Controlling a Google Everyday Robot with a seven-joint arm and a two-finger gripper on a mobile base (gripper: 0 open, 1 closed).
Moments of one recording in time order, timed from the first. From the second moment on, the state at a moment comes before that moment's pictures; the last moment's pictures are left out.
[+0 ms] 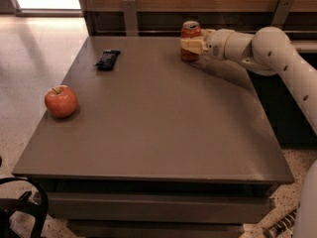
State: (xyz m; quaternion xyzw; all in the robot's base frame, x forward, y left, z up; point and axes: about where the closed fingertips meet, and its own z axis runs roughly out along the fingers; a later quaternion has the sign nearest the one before) arm 0.813 -0.132 0.877 -0.32 0.70 0.22 0.60
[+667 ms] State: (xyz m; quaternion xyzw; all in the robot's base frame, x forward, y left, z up) arm 0.807 -0.130 0.892 -0.32 0.71 0.22 0.58
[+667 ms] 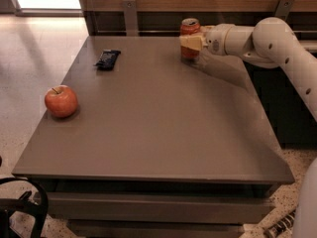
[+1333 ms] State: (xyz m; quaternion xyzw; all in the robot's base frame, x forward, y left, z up) arm 0.764 -0.120 0.939 -0.33 0.71 0.20 0.58
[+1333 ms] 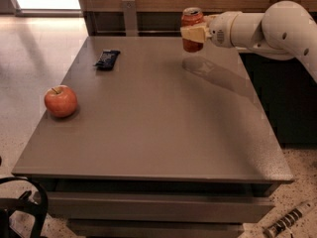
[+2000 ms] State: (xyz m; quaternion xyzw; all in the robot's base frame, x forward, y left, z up) arm 0.693 -0.079 0.934 -0.34 0.70 0.20 0.60
